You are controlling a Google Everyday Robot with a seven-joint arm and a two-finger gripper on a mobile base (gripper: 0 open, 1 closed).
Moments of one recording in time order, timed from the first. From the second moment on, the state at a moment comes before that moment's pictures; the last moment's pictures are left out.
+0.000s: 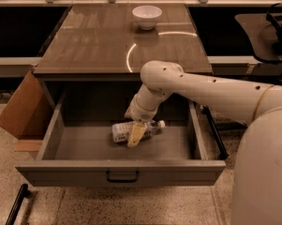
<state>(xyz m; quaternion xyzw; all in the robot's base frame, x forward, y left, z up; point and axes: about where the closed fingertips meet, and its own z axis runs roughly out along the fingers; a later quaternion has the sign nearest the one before) 0.588 0.026 0.629 -0.73 0.65 0.16 0.15</state>
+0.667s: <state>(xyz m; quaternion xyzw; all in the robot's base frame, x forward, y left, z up) 0.588 0.024 0.632 -0.73 0.65 0.15 0.16</state>
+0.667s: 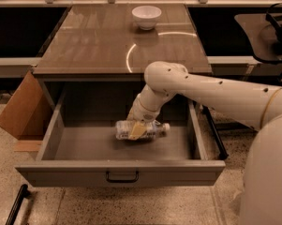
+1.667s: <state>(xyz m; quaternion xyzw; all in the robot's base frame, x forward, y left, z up) 0.598 -0.103 0.793 -0.69 0.65 0.06 0.31</state>
